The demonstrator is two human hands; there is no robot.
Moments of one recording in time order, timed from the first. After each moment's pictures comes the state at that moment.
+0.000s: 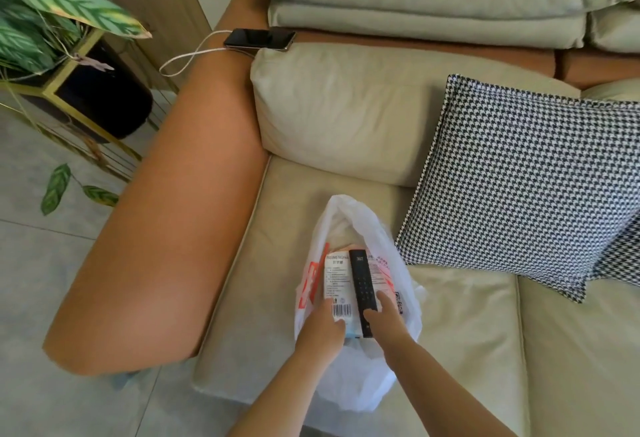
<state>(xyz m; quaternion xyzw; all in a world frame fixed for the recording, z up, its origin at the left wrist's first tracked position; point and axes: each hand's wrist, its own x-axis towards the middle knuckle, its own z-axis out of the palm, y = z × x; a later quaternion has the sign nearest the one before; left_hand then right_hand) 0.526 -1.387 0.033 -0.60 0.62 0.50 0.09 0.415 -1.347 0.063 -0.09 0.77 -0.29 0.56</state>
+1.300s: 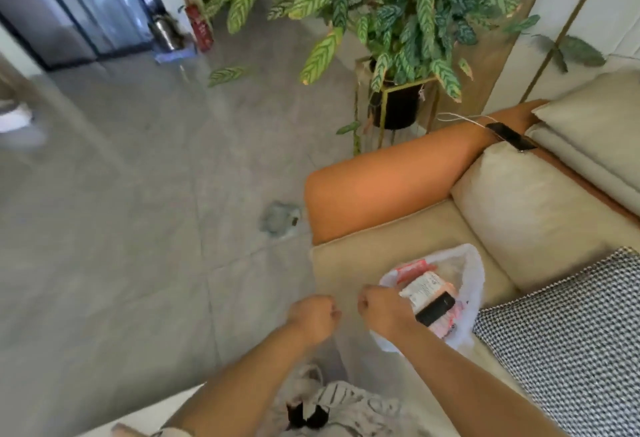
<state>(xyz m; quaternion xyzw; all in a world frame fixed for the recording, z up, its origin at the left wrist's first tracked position) 0.613 -1.153 0.259 -0.79 0.51 0.34 0.03 0.484 -1.232 0.257 -0.83 0.47 0.13 0.27</state>
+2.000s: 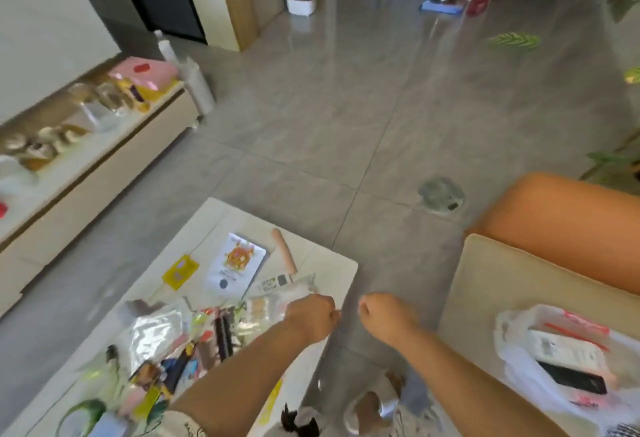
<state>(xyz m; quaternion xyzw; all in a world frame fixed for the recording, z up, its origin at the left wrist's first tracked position) 0.589 -0.795 0.240 -0.92 0.20 0.34 -0.06 0.547 -0.951 0.243 -0.96 0.04 0.23 0.13</state>
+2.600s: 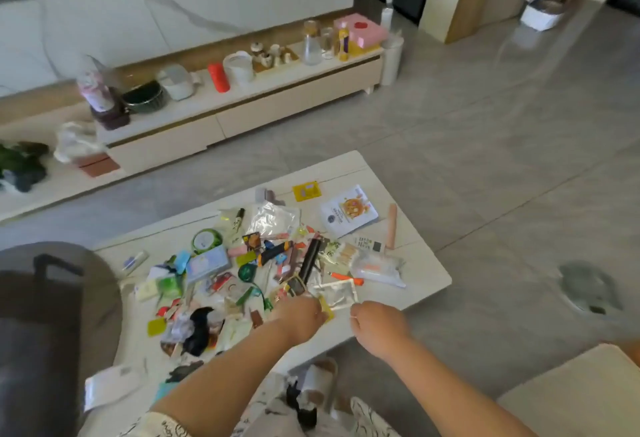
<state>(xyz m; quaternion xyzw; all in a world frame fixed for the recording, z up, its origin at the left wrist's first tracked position) 0.426 -0.652 0.248 -0.92 -0.12 0.33 -0.16 0.480 -0.814 0.242 -0.91 -0.32 0.26 0.00</state>
